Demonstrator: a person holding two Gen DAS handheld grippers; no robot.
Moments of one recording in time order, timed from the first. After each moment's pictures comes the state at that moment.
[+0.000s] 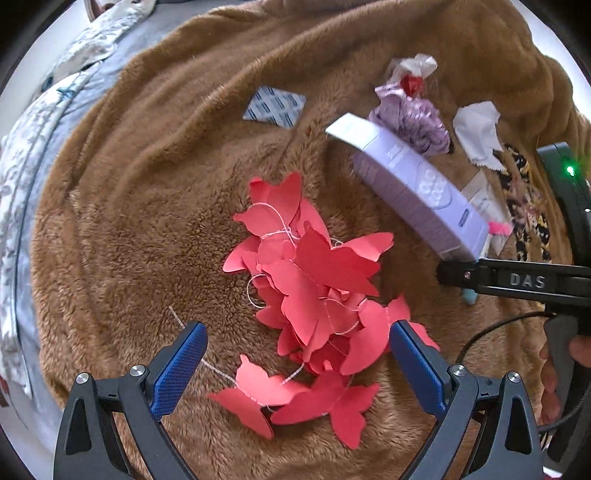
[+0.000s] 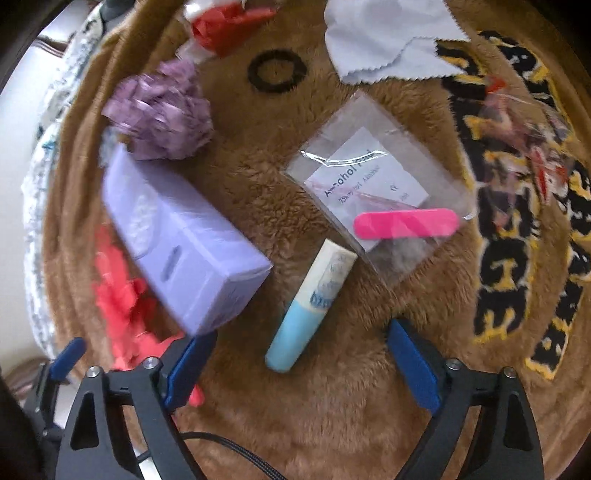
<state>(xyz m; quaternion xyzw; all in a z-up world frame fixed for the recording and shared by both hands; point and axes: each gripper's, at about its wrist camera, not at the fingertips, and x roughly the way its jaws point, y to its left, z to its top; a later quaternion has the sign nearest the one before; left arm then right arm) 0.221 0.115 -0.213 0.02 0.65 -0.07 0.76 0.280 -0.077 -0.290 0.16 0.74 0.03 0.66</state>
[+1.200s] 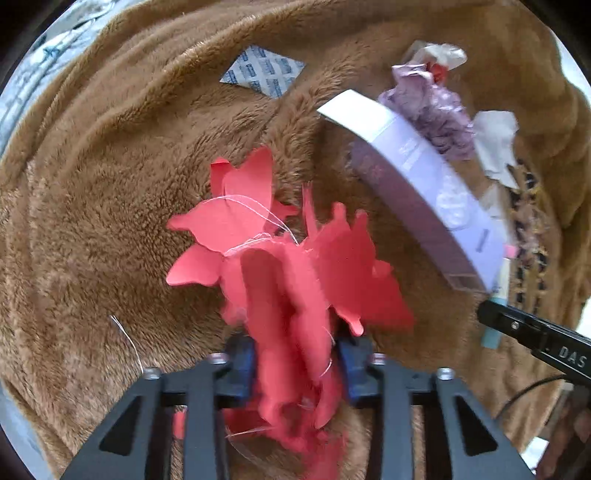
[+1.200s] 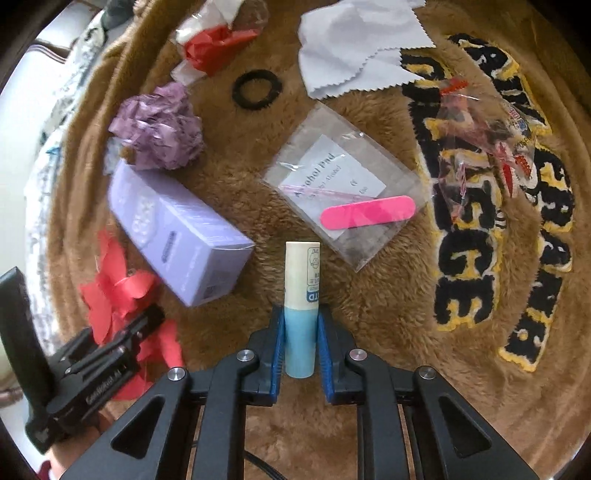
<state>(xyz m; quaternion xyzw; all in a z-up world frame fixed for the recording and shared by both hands) 0.267 0.084 -0.252 -0.06 0.68 -0.08 0.72 0.268 -0.101 -0.262 0.17 0.72 0.05 0.67</state>
